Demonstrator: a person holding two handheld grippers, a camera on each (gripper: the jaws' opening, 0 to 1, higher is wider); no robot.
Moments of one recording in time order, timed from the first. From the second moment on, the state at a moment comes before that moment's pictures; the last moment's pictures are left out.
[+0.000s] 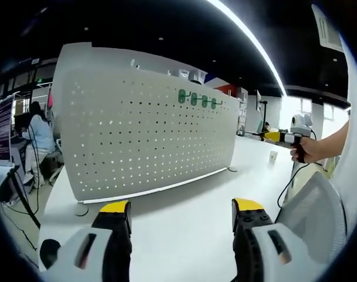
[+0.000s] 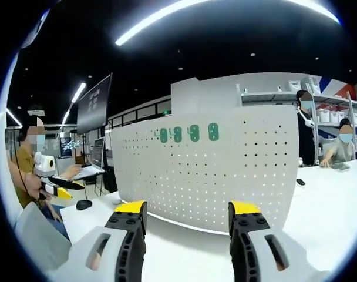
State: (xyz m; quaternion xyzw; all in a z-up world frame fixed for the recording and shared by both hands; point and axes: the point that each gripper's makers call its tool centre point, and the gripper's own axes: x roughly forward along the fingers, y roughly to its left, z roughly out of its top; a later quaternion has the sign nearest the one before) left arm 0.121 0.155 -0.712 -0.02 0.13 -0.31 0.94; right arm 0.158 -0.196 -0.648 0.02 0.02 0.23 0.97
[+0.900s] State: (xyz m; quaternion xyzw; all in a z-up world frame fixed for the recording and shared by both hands) left arm 0.095 0.190 -0.722 -0.04 0.13 -0.26 0.96; right arm 0.120 -0.214 -0.675 0.05 0.04 0.21 0.98
